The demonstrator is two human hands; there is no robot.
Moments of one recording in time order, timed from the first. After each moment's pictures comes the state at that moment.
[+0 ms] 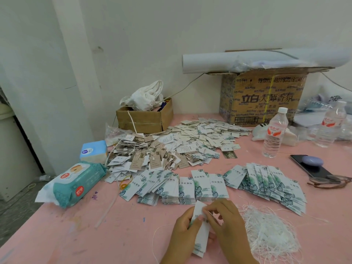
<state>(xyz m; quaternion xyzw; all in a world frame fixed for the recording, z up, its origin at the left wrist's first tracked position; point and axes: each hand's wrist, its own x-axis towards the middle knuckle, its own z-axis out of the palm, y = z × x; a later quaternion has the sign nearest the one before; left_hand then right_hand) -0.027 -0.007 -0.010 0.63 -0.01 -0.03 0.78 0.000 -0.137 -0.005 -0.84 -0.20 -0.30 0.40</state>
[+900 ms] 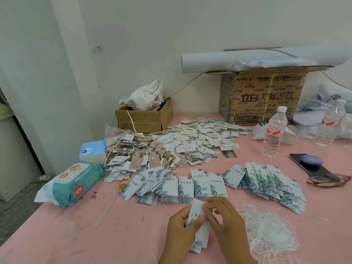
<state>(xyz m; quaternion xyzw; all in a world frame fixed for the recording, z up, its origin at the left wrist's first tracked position) -0.027 -0.006 -0.011 0.63 0.01 0.05 0.77 -0.002 -0.138 -0.007 -0.83 -0.21 -0.32 0.41</state>
